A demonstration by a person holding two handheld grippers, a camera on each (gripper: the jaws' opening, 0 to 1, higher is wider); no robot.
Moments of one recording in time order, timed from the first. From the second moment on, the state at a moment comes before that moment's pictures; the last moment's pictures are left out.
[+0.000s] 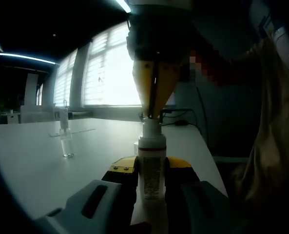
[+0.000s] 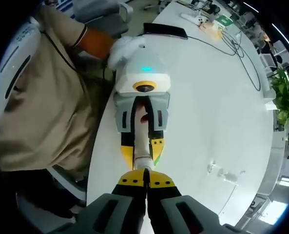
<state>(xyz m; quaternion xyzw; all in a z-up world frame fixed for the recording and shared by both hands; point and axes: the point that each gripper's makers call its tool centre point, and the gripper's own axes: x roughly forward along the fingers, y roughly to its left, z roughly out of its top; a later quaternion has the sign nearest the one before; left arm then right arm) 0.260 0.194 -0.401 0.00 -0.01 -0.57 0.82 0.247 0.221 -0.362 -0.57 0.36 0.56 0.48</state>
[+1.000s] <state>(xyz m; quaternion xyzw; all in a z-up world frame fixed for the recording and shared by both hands) 0.260 0.195 -0.401 0.00 -0.01 -0.57 0.82 0.248 0.221 -0.353 -0.56 0.33 0.57 0.50</state>
